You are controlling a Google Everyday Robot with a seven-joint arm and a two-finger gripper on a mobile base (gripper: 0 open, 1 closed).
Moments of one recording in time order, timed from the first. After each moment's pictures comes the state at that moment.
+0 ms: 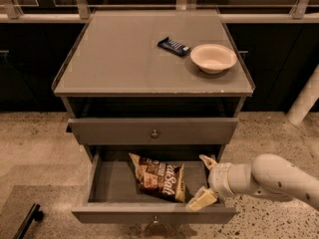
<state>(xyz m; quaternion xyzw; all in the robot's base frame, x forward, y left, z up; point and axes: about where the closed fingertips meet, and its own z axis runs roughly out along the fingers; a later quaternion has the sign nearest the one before) 0.466 -0.134 0.562 -0.52 0.76 0.19 0.35</state>
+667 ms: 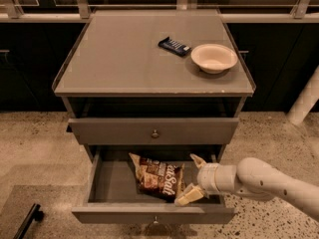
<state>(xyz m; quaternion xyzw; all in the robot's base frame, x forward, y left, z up) 0.502 -0.110 0.517 -0.49 0.75 0.21 0.39</state>
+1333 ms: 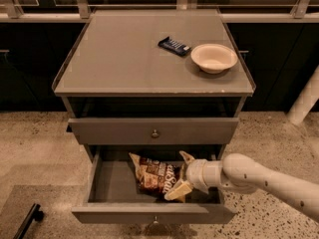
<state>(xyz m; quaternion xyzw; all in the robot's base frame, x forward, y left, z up) 0.530 -0.077 0.496 -0.50 0.74 0.22 0.40</state>
